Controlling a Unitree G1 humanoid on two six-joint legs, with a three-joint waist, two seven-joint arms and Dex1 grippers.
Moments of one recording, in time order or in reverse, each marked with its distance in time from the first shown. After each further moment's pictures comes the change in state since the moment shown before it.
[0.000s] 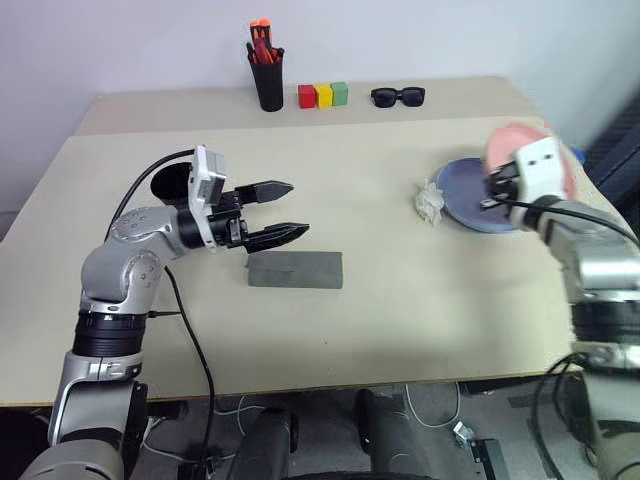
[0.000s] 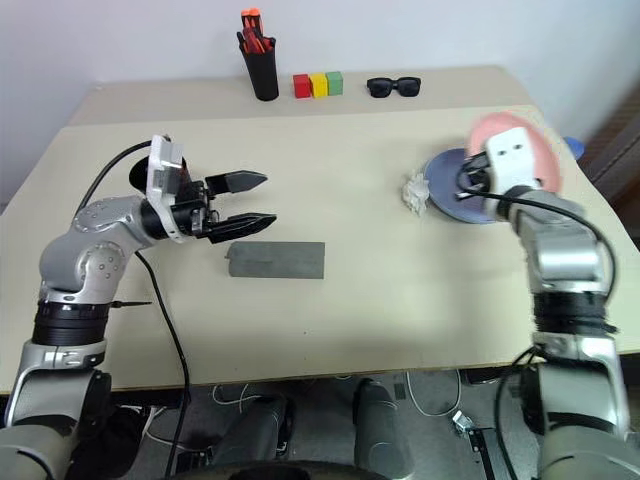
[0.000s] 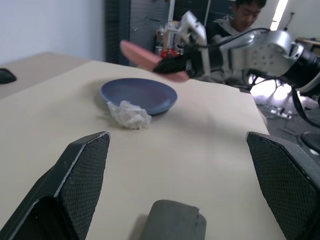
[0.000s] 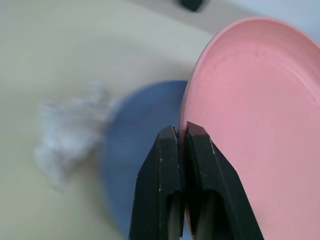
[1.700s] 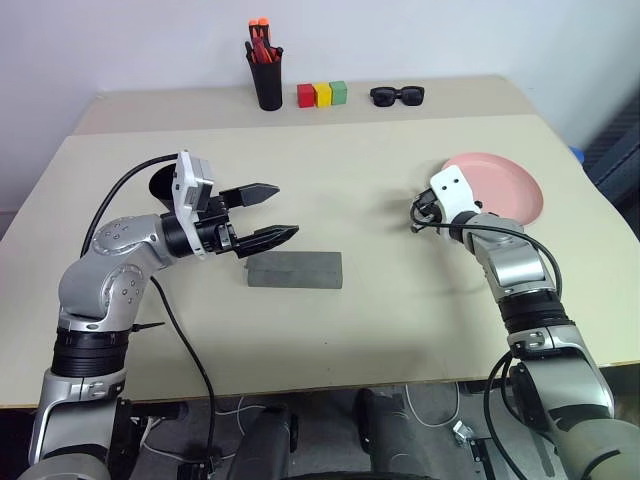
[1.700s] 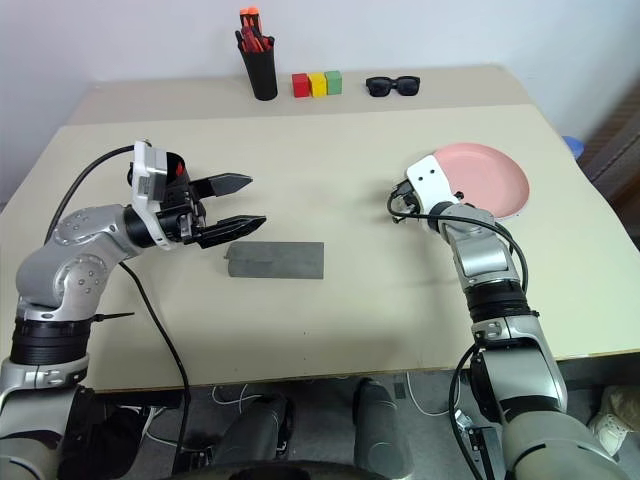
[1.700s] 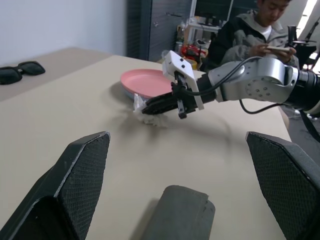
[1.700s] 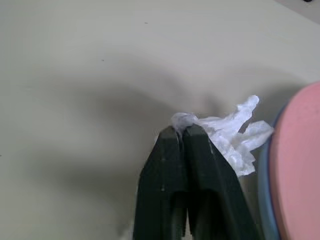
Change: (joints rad) left arm 0.077 0.049 0.032 -0.105 -0.042 0.023 0.086; right arm -0.039 0.173 0.127 0.118 -0.112 -0.100 0.019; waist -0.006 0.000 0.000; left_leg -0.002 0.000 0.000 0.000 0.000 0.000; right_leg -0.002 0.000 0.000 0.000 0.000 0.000
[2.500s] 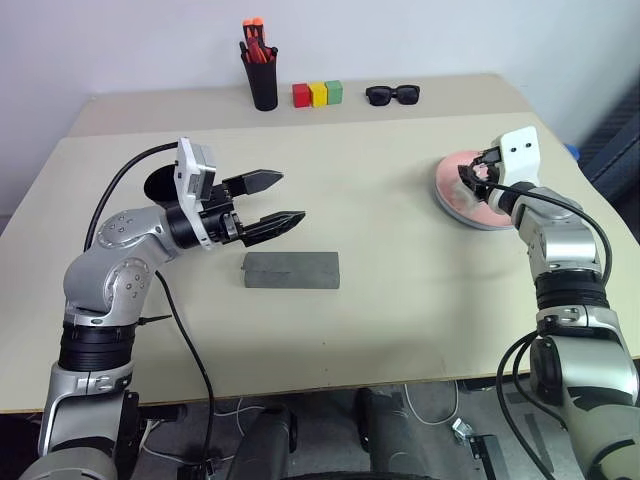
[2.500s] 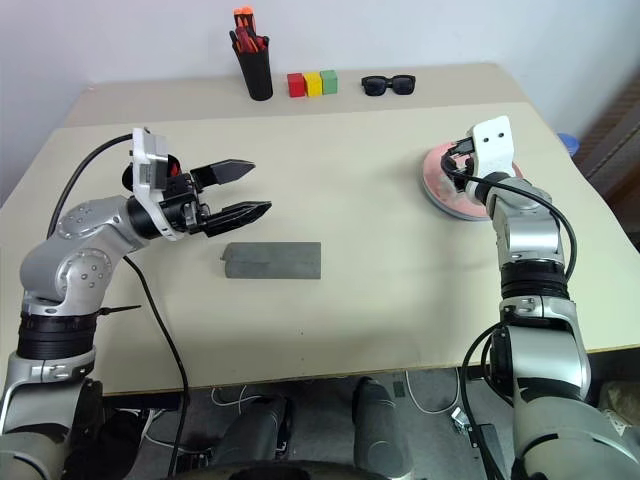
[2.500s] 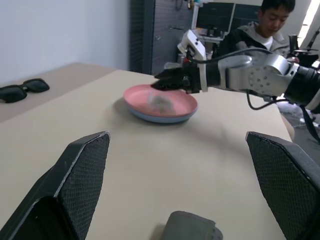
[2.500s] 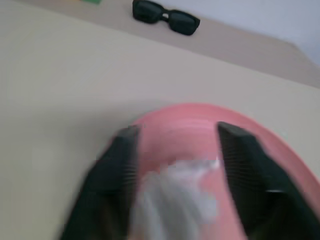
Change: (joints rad) left arm -0.025 -0.021 0.001 -0.015 -0.017 0.006 0.068; right arm -0.105 -0.086 -0.185 0.186 0.078 -0.132 -0.052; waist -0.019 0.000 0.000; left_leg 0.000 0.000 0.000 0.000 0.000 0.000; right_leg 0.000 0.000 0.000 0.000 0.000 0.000
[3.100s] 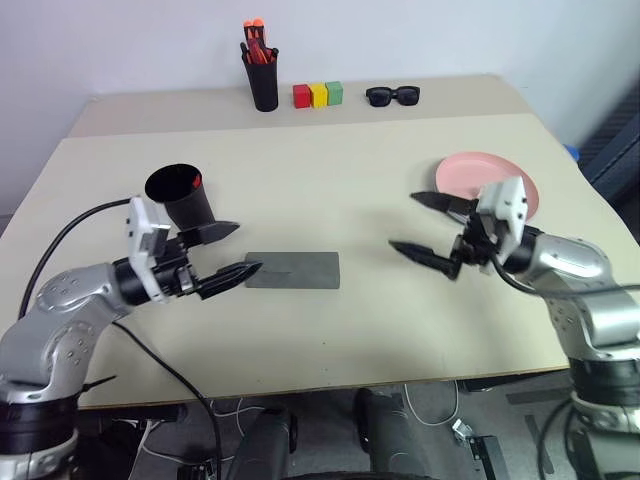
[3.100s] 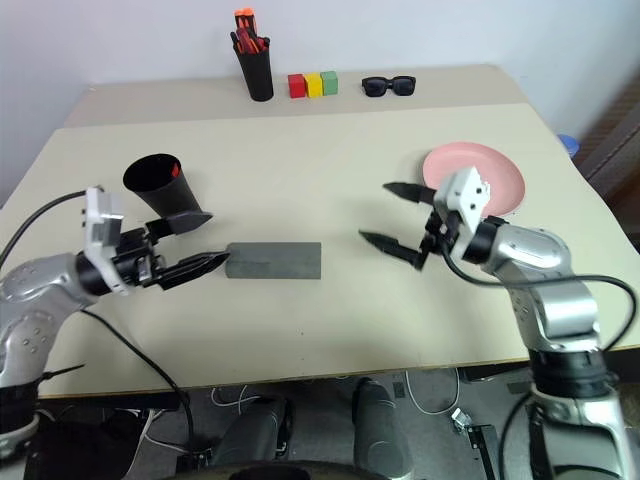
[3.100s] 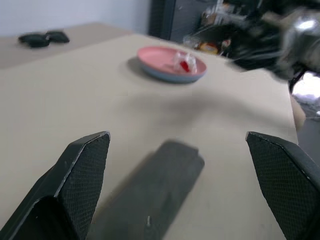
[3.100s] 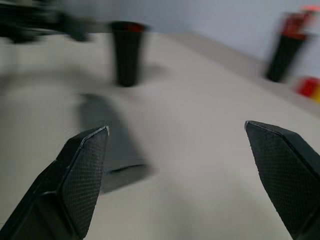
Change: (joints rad) left arm 0.434 0.133 0.210 -0.219 -0.084 0.020 -0.022; right arm 0.510 -0.156 -0.004 -0.885 0.498 0.071 0.636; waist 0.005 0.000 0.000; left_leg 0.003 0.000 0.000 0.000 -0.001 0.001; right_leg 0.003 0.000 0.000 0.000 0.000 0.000
